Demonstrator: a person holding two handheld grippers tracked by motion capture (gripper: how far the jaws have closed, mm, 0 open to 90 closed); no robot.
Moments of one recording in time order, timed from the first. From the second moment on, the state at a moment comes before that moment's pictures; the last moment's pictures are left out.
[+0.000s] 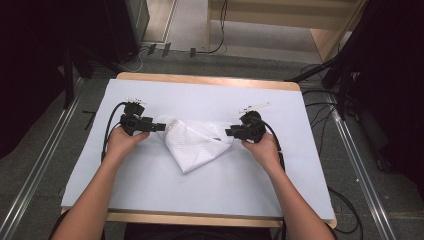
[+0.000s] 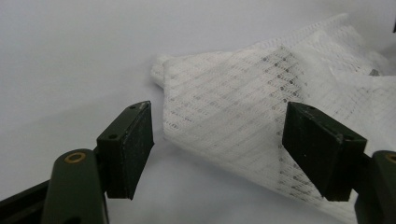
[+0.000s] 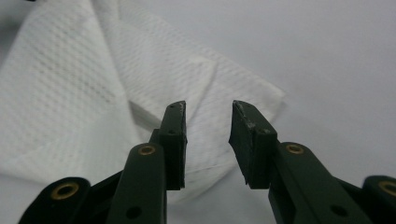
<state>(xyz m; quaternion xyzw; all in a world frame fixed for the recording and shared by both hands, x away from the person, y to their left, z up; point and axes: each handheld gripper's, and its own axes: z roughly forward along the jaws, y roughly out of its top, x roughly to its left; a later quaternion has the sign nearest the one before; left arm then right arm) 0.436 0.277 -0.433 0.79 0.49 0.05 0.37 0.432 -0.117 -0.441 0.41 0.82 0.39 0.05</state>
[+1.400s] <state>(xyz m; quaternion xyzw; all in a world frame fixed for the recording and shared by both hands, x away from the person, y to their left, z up) 0.436 0.276 -0.441 0.78 0.49 0.02 0.38 0.470 -0.114 -0.468 0.45 0.82 0.36 0.07</state>
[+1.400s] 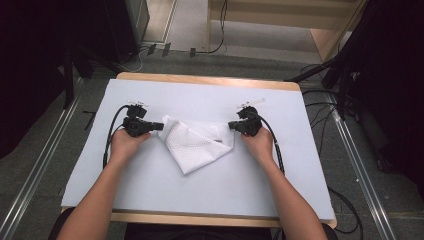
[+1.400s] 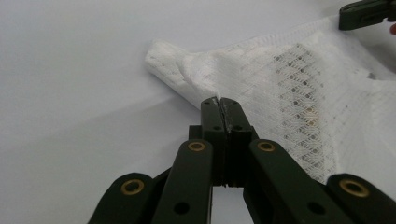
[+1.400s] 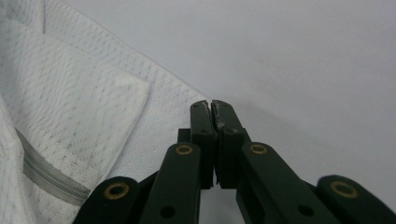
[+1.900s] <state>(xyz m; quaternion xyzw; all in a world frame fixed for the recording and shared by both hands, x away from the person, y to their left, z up) 0.421 0.298 -0.414 0.76 0.49 0.05 0.43 0.475 -0.158 -0.462 0.50 0.78 0.37 0.08</state>
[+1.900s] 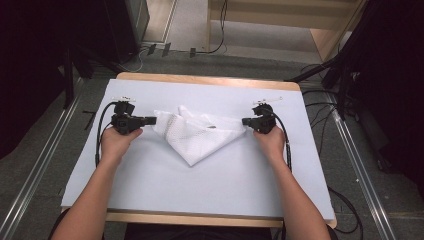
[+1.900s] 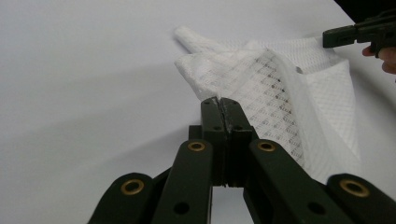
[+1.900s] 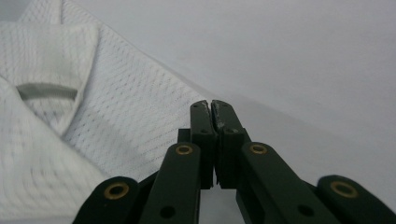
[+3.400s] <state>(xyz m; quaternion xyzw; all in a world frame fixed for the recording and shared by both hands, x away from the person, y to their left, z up) 0.342 0.285 -0.396 0.79 0.44 0.01 0.42 0.456 -0.141 -0.443 0.46 0.80 0.39 0.08</state>
